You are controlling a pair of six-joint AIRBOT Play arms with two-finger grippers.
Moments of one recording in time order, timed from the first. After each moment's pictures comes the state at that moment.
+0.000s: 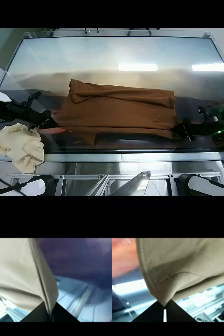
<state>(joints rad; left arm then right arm) 0.37 -1.37 0.91 1.07 -1.44 -1.18 -0.63 -1.32 0.57 -0.74 1.27 1.01</state>
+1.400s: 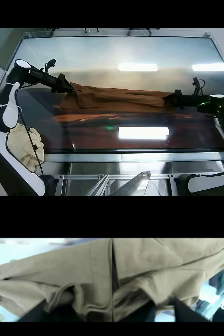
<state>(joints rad) 0.18 -2.09 1.87 0.77 -1.57 -1.28 -0.39 -1.69 1.01 -0.38 1.02 0.80</state>
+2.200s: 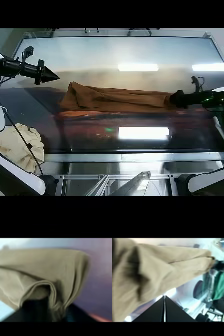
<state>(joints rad) 0.29 -1.98 1.95 0.64 -1.64 -1.35 -0.39 -1.82 1.20 -0.62 1.19 0.92</state>
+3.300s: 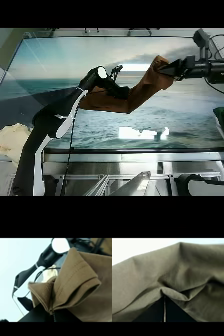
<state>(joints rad) -0.48 -2.25 2.10 0.89 -1.18 -1.49 -0.15 -1.51 1.37 -0.19 1.58 0.95</state>
